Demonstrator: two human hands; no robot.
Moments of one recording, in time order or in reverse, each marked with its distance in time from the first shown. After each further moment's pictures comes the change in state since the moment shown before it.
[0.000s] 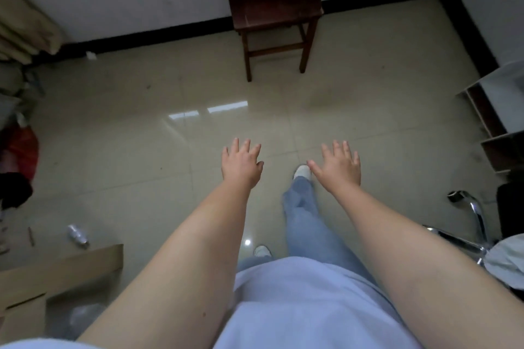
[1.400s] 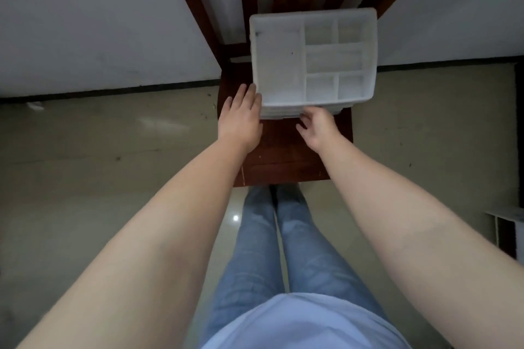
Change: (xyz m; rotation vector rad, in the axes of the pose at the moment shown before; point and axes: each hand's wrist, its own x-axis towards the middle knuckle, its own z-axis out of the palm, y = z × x) left_hand 0.755 -0.043 -0.376 -0.102 0.005 0.078; right_hand 0.794 -0.247 -0.299 1.709 -0.342 0.668
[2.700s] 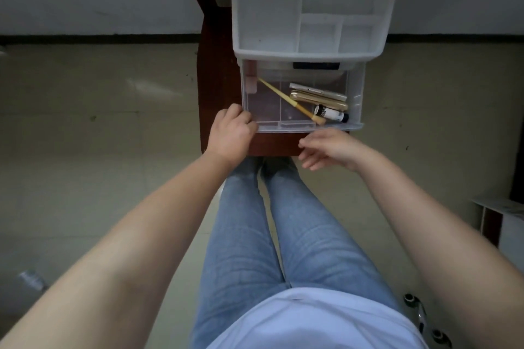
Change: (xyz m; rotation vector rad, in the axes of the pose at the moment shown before) left_hand -0.050 0.029 0.082 0.104 0.120 0.281; right_hand -0.004 0.024 -0.111 -1.064 -0.333 0.159
